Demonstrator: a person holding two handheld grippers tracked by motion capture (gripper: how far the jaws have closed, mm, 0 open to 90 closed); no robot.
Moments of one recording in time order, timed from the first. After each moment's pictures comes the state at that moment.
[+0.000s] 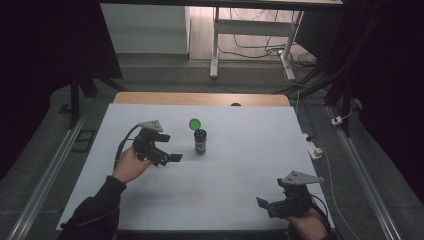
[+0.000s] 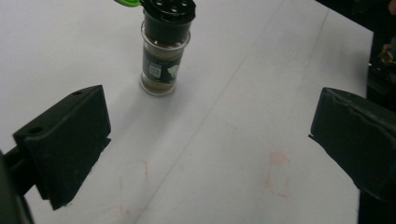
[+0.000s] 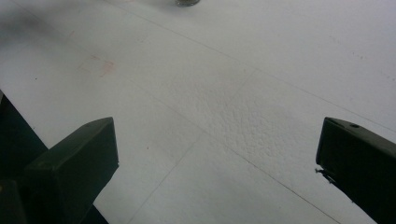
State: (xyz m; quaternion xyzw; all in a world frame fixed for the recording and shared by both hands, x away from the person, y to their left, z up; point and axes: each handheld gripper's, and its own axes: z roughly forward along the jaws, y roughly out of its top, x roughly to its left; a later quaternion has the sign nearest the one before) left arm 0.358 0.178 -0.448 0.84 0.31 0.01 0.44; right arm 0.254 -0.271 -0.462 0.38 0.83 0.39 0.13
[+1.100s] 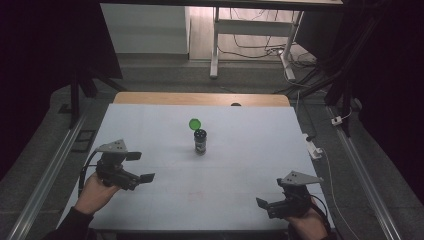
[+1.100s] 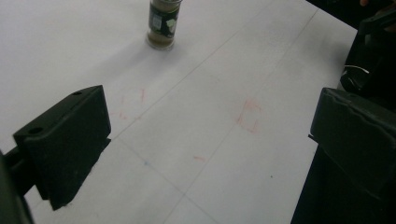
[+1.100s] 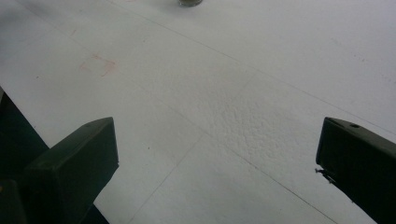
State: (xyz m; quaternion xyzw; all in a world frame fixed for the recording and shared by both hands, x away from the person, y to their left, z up) left arm 0.270 0.237 -0.444 0.82 0.36 0.04 0.45; right arm 0.253 -0.270 -0.462 0.37 0.83 0.39 0.13
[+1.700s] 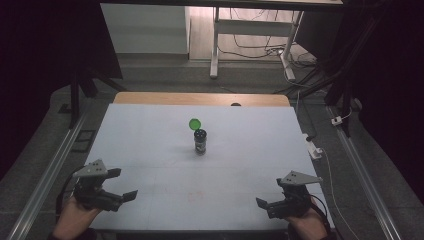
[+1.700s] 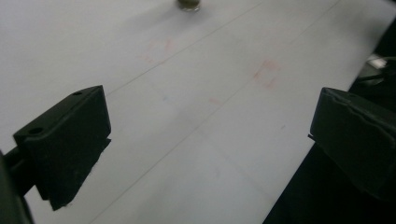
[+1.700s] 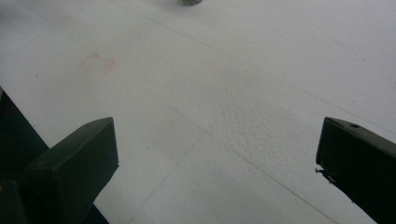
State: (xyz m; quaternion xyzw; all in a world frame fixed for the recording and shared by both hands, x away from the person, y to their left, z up) left arm 0.207 0.267 -0.460 0.81 0.40 0.10 0.42; right arm 0.253 -0.270 -0.462 0.37 0.83 0.39 0.13
